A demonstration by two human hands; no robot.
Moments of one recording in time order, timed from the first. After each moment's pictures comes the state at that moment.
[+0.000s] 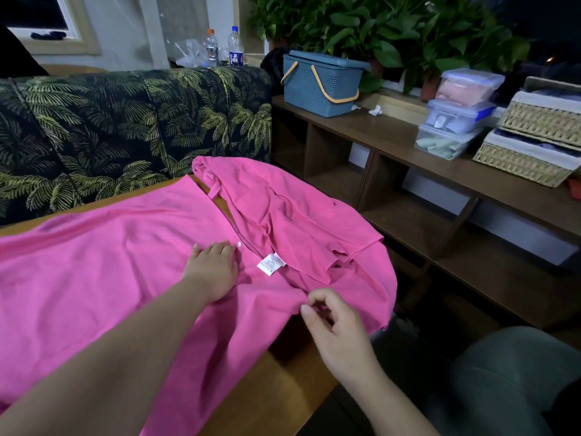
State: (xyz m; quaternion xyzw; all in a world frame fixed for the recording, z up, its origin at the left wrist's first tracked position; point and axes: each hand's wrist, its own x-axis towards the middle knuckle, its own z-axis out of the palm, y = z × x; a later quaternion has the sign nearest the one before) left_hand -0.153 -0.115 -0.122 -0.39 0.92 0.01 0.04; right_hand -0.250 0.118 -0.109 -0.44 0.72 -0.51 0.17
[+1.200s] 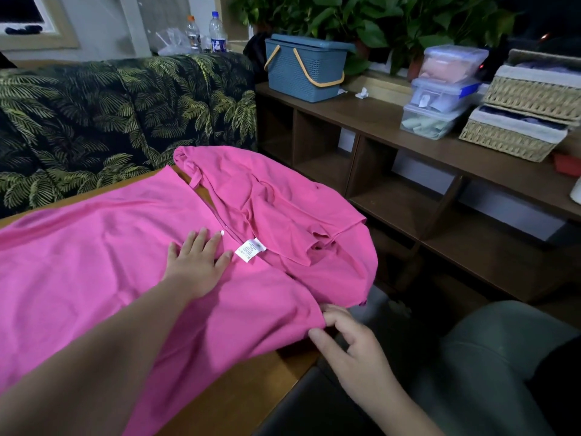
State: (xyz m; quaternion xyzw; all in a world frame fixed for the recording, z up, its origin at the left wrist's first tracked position) left_hand -0.151 -0.102 -0.139 -0.44 0.90 0.07 0.03; right_hand -0.258 0.179 -0.122 -0.46 0.67 -0.54 0.21
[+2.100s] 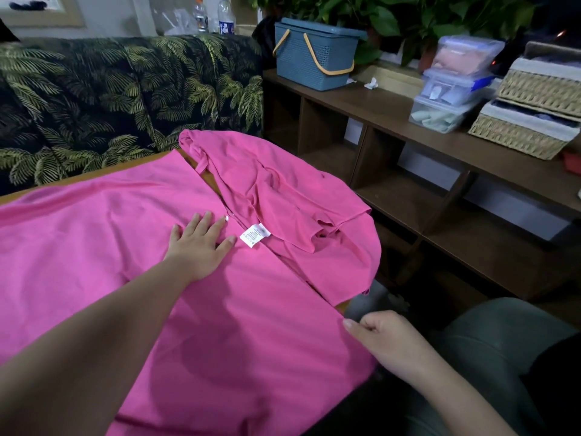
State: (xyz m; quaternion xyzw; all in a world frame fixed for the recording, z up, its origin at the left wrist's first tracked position) left_hand -0.143 -0.104 -0.136 -0.42 0.90 0.09 0.03; right_hand -0.307 0.204 -0.127 -0.40 0.85 -0.26 0.24
